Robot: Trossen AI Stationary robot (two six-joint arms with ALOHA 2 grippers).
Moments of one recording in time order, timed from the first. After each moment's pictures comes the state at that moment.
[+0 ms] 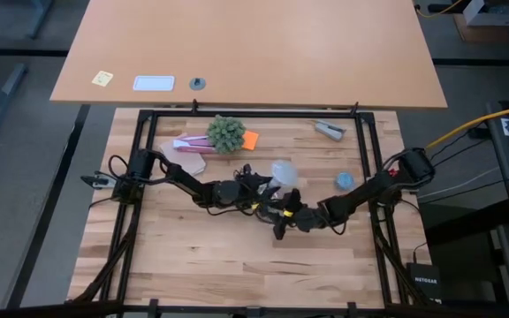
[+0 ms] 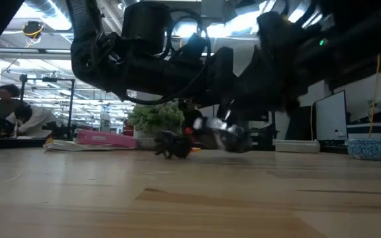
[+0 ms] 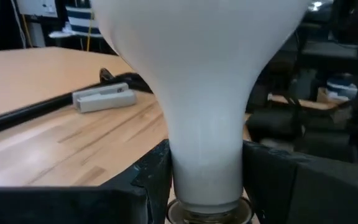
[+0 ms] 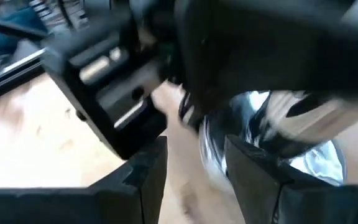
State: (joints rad) left arm -0.09 2.11 0.91 1.15 -0.47 -0.11; right arm 0.39 1.73 0.66 0.58 0.59 0.69
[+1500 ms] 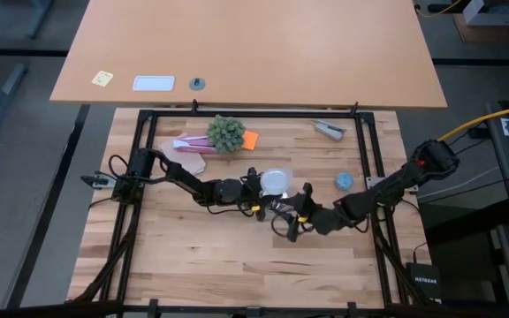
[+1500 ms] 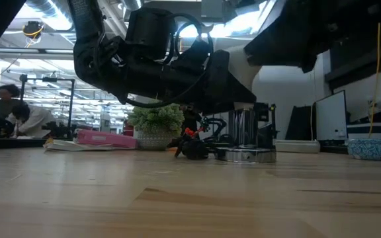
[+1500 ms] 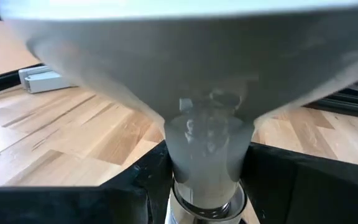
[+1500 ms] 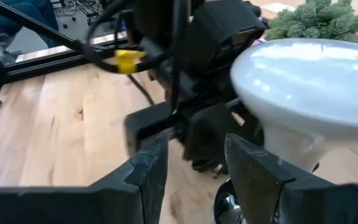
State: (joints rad) left arm -0.08 2.10 0.91 1.08 -0.29 -0.15; right arm 0.48 1.47 0.66 0.36 0.73 0.45
